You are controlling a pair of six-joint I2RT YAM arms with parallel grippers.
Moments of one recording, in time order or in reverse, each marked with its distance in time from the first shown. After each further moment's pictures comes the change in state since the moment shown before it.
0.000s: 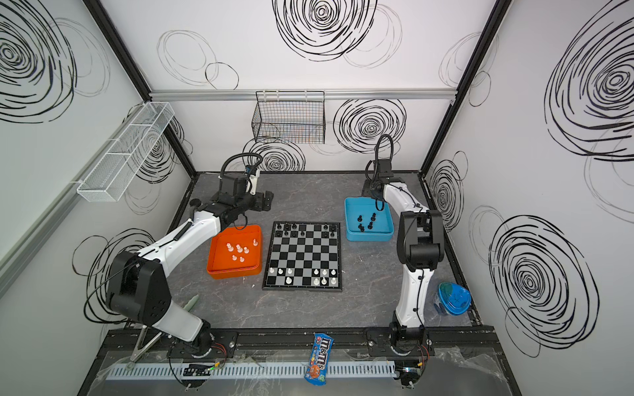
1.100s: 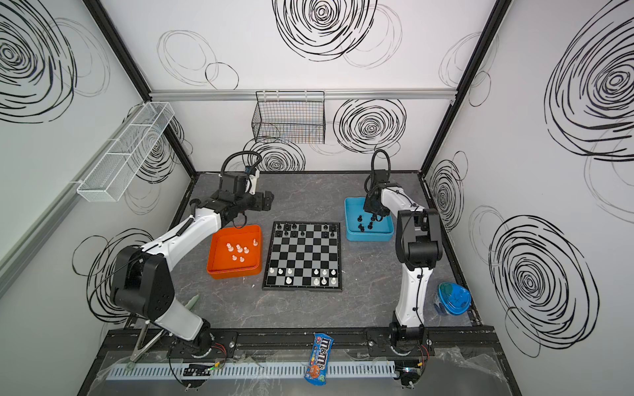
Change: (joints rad) left arm 0.028 0.028 0.017 -0.025 0.056 -0.037; right arm 0.012 -0.042 -0.160 -0.098 0.038 0.040
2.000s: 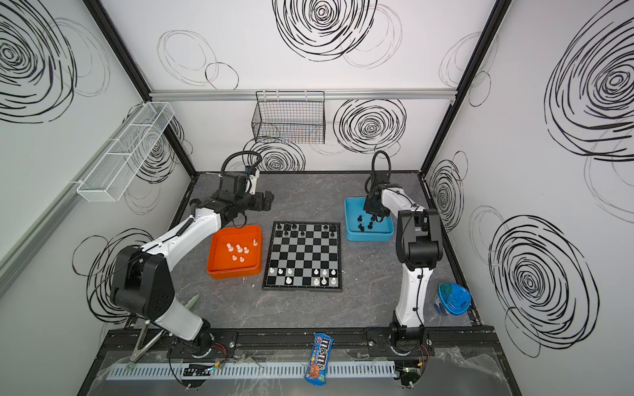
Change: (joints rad) left arm 0.000 0.000 0.000 0.000 0.000 0.000; right arm -0.002 0.000 -0.007 0.000 -0.020 0.008
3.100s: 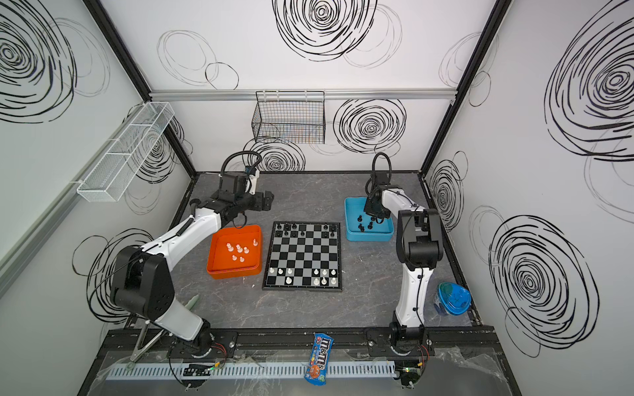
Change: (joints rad) left arm 0.000 0.000 0.000 0.000 0.000 -0.002; right arm -0.006 0.000 -0.018 -0.001 -0.008 0.010
